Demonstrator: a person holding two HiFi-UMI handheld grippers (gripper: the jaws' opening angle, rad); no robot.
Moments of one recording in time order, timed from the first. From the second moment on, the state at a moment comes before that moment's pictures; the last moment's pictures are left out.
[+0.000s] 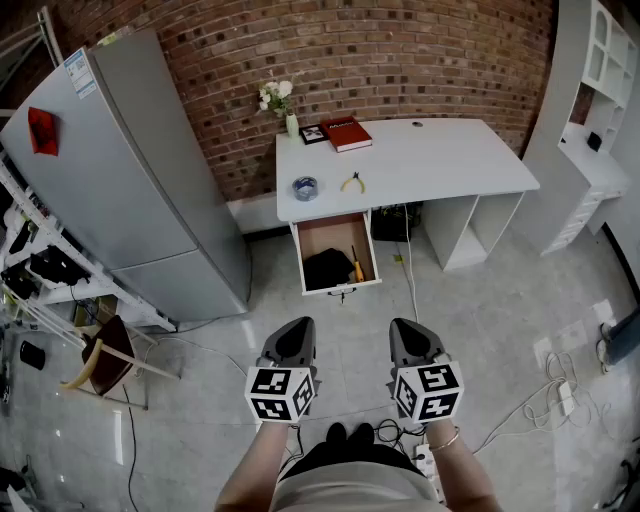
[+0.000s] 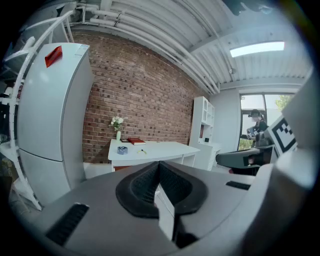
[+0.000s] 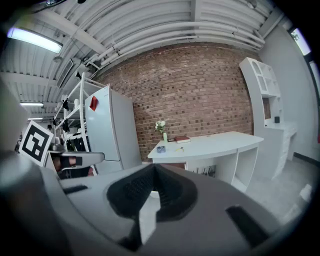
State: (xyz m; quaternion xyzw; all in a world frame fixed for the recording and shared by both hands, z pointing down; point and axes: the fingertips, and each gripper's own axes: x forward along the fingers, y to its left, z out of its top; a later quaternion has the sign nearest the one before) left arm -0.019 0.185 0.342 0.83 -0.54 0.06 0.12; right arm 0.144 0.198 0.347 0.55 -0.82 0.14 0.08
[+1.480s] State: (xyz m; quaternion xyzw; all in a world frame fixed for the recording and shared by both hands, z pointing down) left arm 0.008 0.193 0.360 0.81 -0.56 0.07 0.13; right arm 0.176 0.189 0.362 0.55 -0.82 0.15 0.10
